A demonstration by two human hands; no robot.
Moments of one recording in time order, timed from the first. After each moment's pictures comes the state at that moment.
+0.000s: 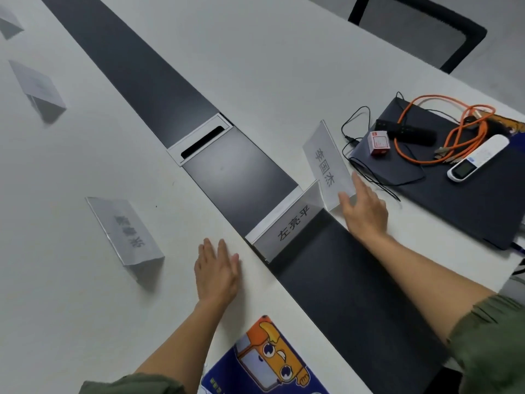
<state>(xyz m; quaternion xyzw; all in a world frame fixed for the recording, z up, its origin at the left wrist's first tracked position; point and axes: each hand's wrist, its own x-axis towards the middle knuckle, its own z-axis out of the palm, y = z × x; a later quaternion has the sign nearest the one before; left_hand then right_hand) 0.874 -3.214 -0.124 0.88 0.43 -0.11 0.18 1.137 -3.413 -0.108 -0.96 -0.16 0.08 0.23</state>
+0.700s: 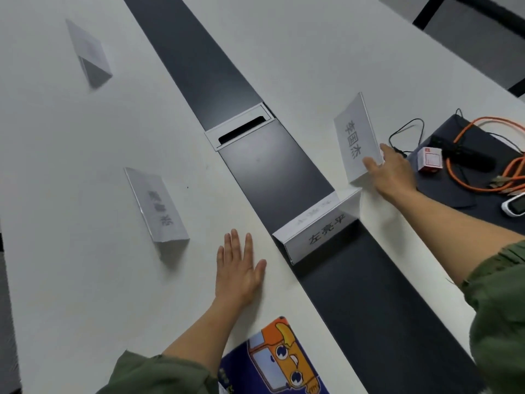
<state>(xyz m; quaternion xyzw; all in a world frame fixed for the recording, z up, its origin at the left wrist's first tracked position) 0.853 -3.209 -0.155 0.90 0.37 -0.18 0.13 1.217 -3.328 -0.082 -0.95 -0.18 0.15 0.21</state>
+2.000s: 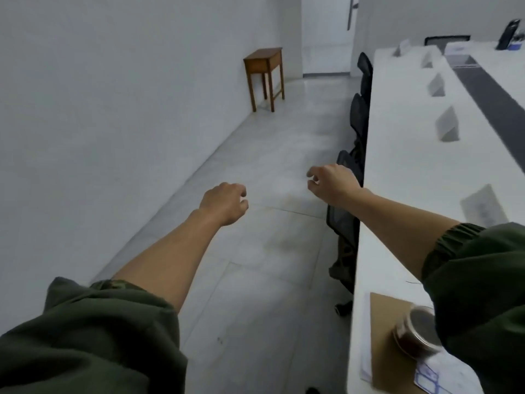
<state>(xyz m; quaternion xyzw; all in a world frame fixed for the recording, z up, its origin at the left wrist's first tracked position) 0.065 -3.199 0.189 0.74 0.68 0.02 0.01 0.329 -3.148 0.172 -0.58 -0.80 0.04 0.16</state>
